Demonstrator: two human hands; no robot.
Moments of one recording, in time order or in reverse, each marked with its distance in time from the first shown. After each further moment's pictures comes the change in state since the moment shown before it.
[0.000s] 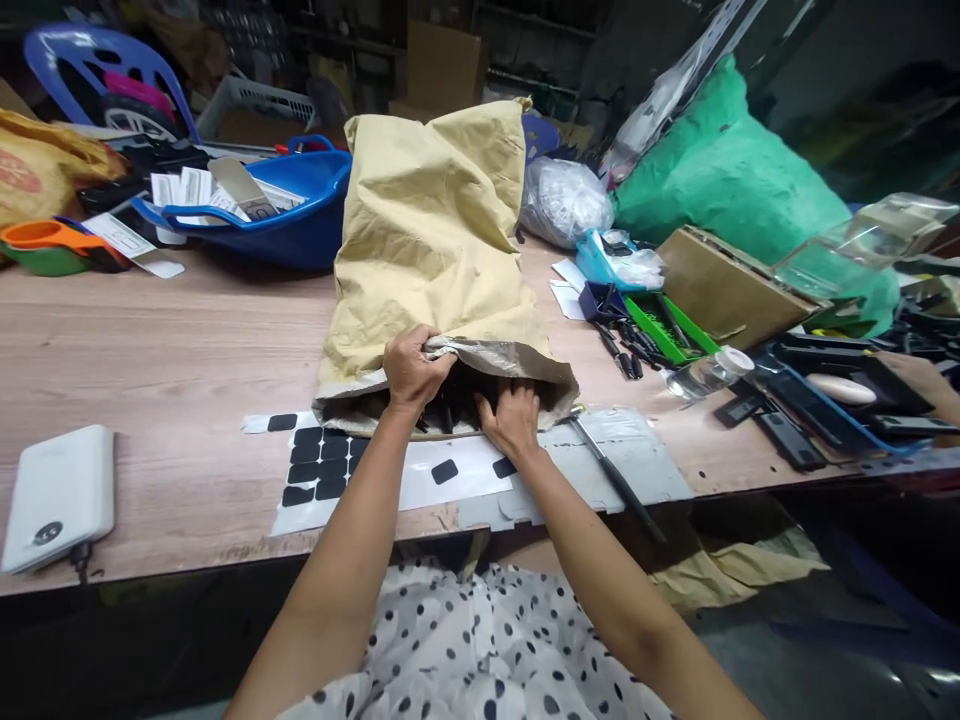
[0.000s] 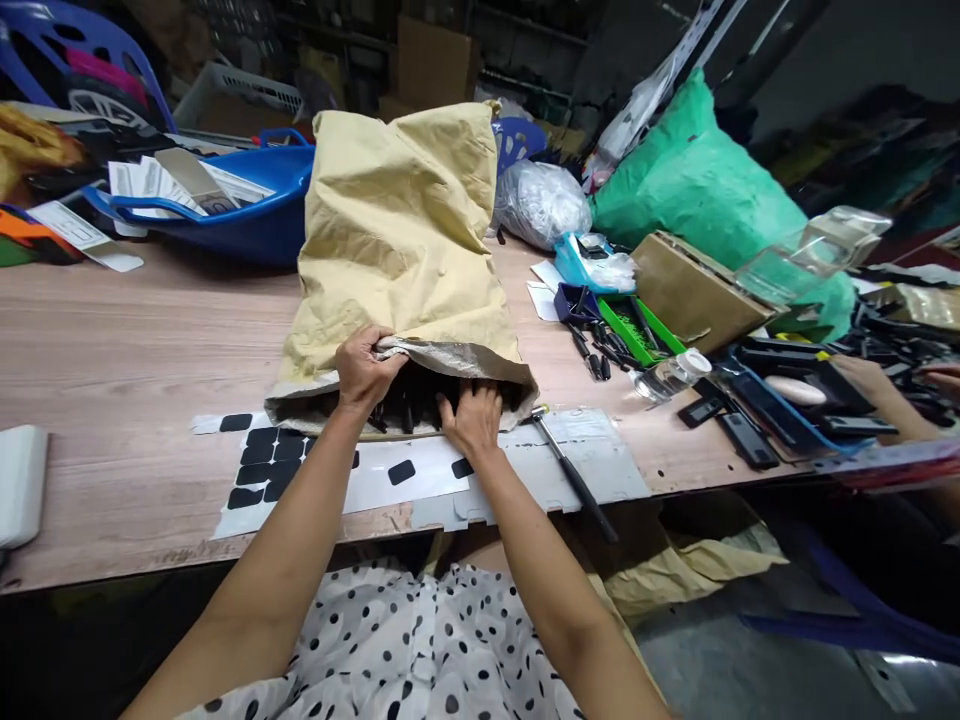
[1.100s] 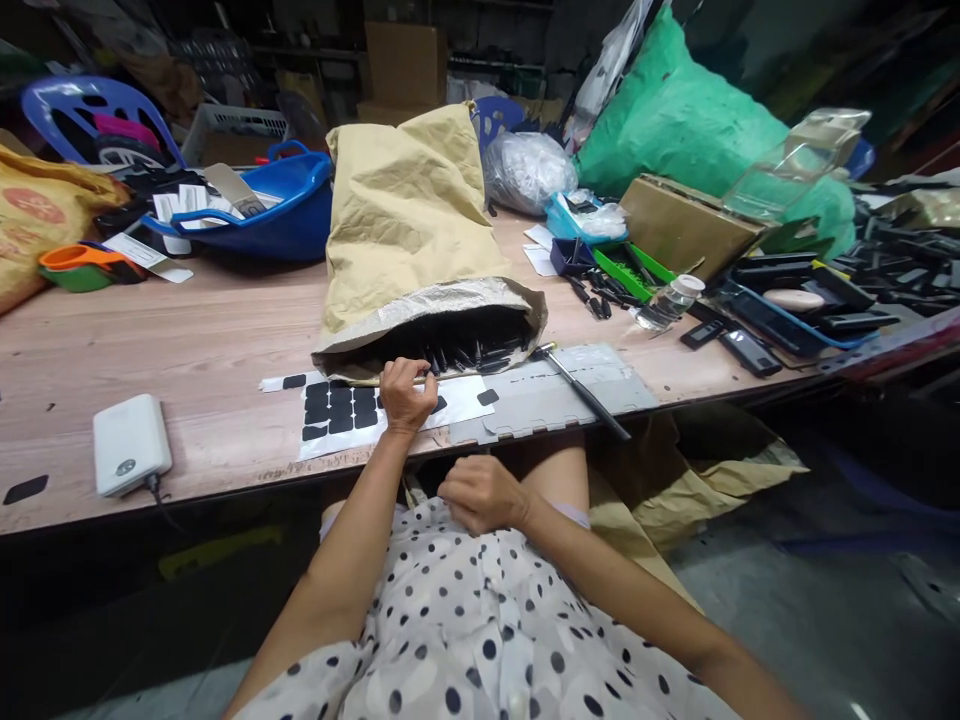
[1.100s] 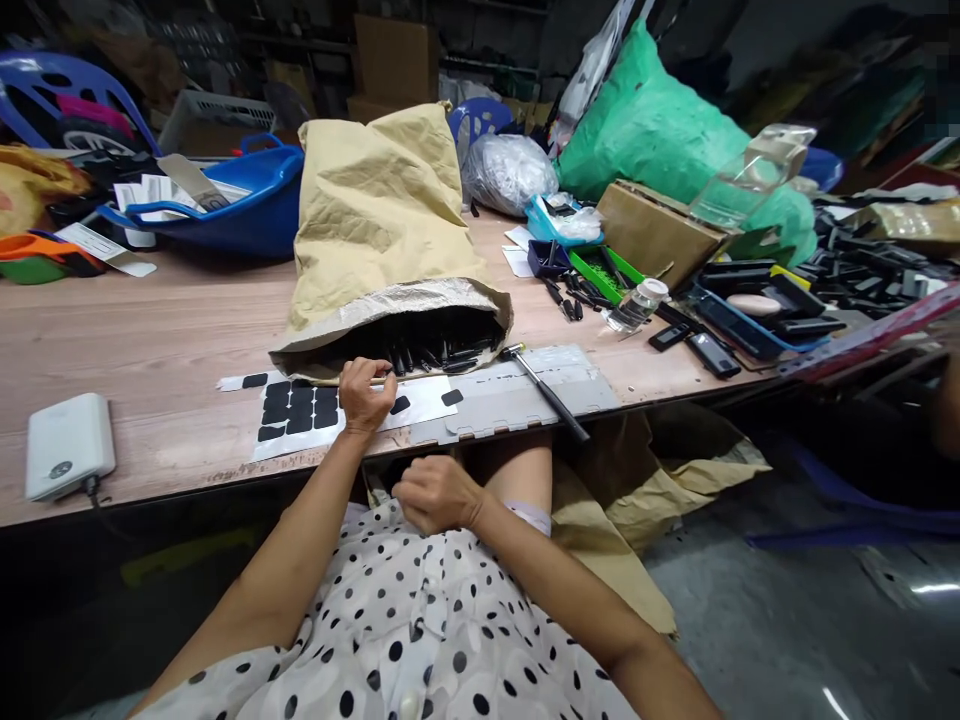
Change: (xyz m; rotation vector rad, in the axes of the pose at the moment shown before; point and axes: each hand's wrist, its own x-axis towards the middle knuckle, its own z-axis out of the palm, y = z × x) left_hand -0.108 -0.015 -0.010 0.131 -0.005 0.123; right_hand -0.156 -0.010 -0.026 0.369 -0.216 -0.892
